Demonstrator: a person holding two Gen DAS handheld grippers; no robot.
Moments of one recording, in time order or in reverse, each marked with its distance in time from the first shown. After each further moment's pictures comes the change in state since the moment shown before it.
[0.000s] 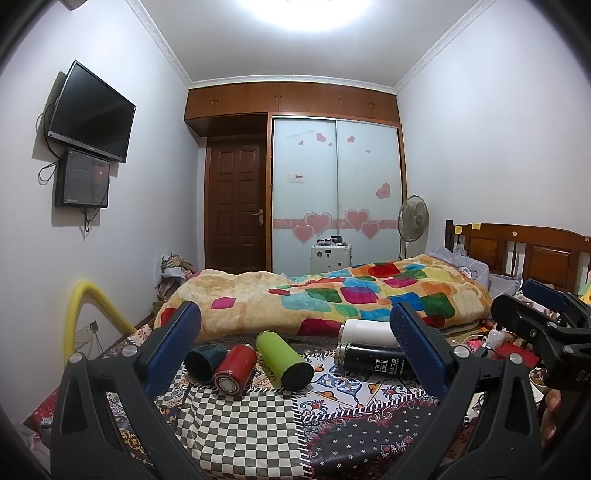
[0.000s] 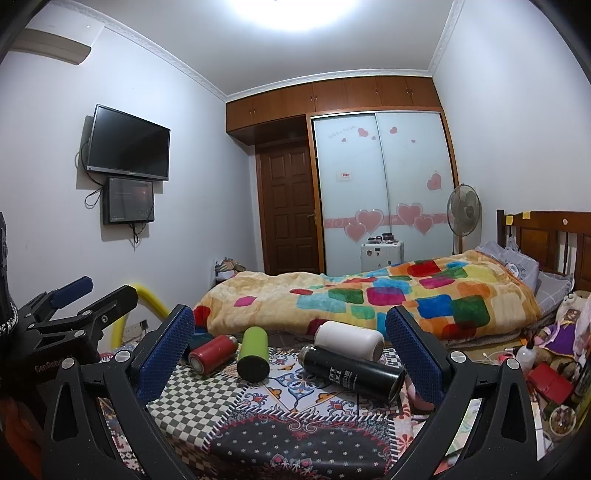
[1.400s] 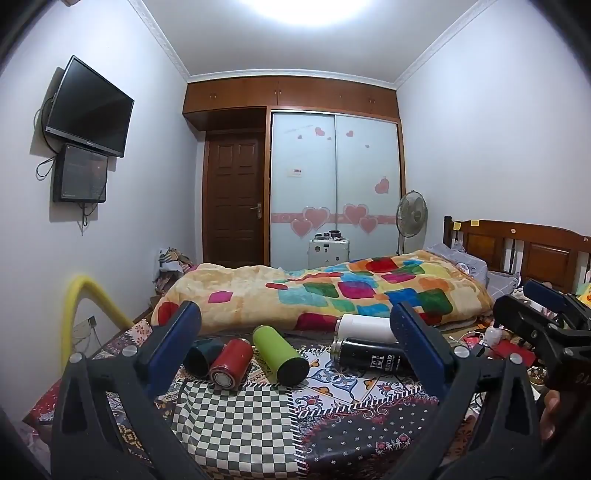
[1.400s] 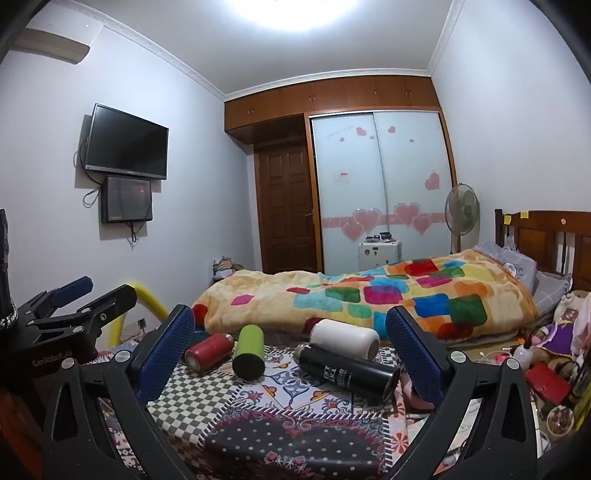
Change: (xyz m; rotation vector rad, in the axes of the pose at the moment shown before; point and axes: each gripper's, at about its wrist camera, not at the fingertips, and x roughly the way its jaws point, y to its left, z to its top) left arm 0.004 -0.003 -0.003 -0.004 0.022 -0.009; right arm -0.002 -0.009 -0.003 -0.005 0.004 -0.007
